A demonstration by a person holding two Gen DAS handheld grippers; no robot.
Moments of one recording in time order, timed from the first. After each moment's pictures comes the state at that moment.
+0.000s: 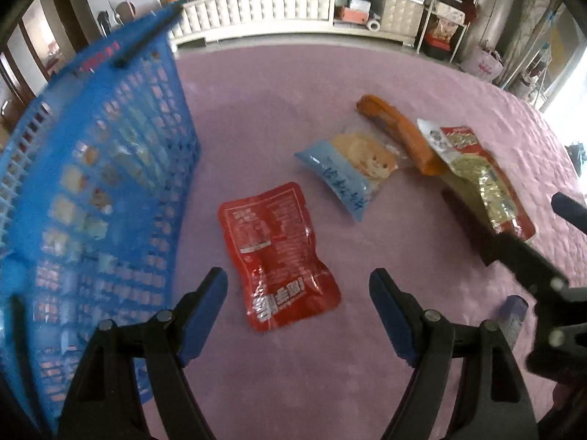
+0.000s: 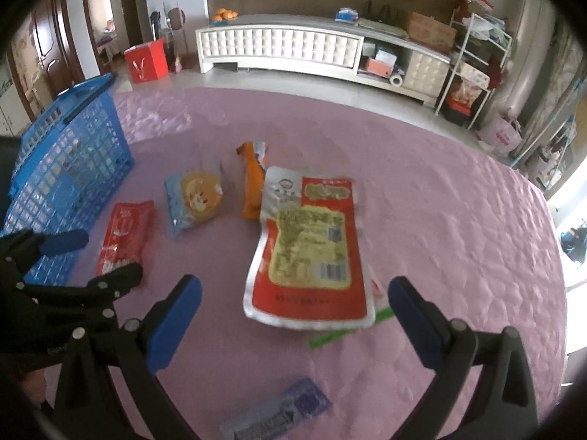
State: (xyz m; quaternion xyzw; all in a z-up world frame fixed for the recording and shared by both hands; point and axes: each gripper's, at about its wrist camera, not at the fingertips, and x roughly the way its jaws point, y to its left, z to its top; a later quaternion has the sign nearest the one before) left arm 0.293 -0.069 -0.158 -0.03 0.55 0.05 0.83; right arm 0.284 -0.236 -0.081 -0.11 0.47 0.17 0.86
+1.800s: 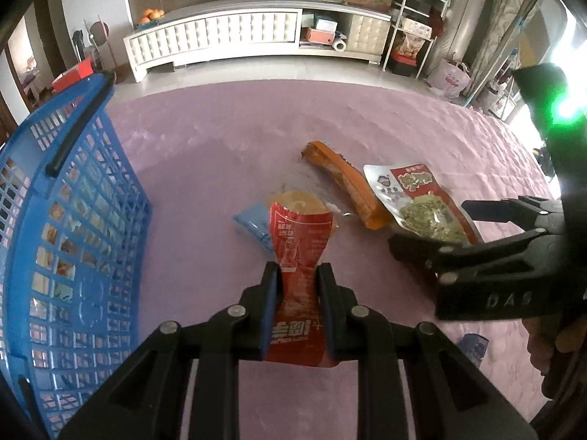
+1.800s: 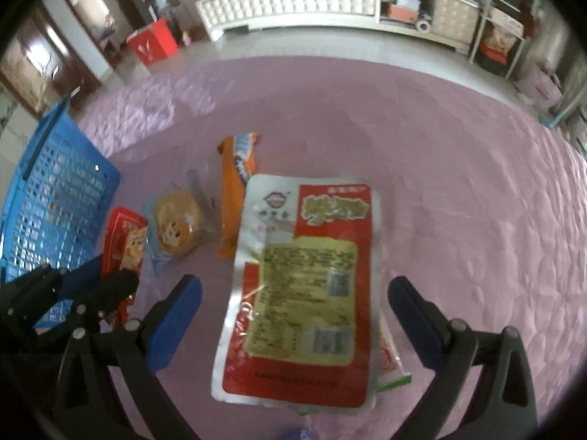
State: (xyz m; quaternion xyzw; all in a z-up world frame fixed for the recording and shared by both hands) left arm 0.307 -0.088 -0.129 -0.04 0.51 -0.01 0.86; right arm 0.367 -0.228 -0.109 -0.08 0.58 0.23 0.78
